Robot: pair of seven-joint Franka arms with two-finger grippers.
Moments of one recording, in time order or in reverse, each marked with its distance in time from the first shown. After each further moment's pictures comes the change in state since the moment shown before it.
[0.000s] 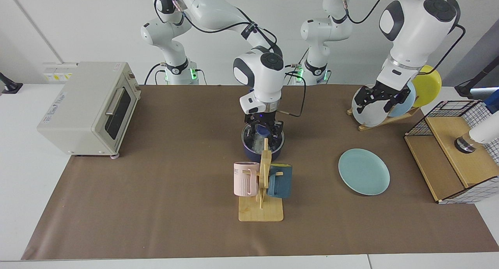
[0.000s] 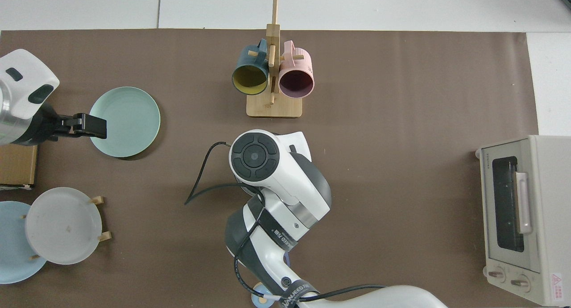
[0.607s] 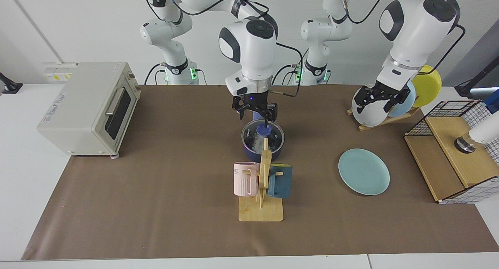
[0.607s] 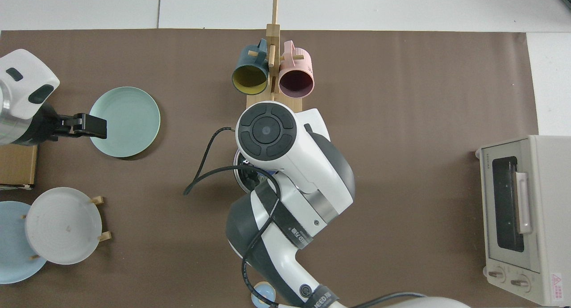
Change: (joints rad) left arm 0.000 0.000 0.000 0.000 0.000 0.000 0.000; right arm -0.114 -0.142 -0.005 0.131 0.057 -0.205 -0.272
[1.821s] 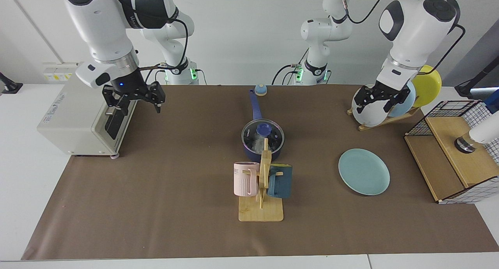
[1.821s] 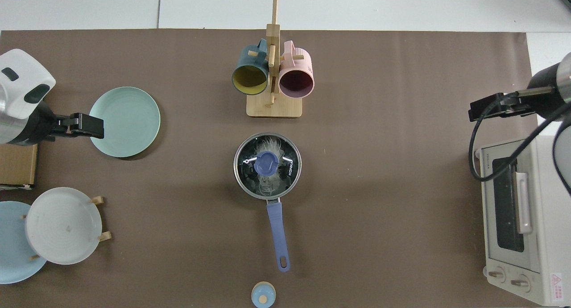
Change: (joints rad) left arm 0.012 0.000 0.000 0.000 0.000 0.000 0.000; right arm -0.508 -0.209 -0.004 -0.023 0.009 -0.235 -0.960
